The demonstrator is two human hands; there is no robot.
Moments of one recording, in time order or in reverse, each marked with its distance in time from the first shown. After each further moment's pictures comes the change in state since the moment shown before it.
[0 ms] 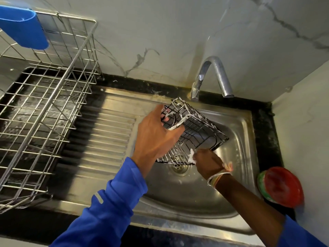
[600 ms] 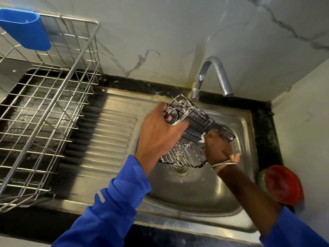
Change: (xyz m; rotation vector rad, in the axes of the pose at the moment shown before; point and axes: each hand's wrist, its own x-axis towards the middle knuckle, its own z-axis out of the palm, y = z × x) left_hand -0.001 0.010 -0.002 0.017 -0.025 -0.060; right_hand 0.017 0.024 -0.027 -0.045 0.195 0.232
